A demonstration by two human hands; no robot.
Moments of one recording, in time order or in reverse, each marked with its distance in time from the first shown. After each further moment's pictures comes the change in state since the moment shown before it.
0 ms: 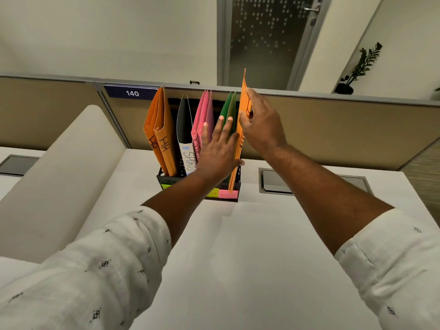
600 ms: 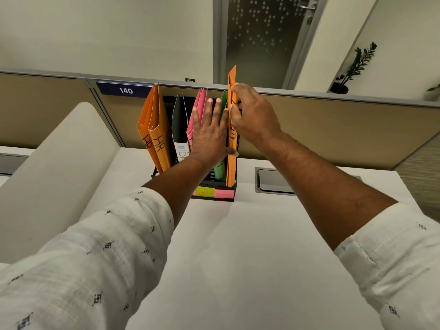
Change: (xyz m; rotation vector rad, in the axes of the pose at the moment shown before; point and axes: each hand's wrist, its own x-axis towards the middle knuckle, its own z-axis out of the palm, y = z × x) left_hand 0.040 -0.016 -0.003 0.045 -0.123 -0.130; right_hand 0.016 -0.019 -0.009 -0.062 -0.069 -0.087
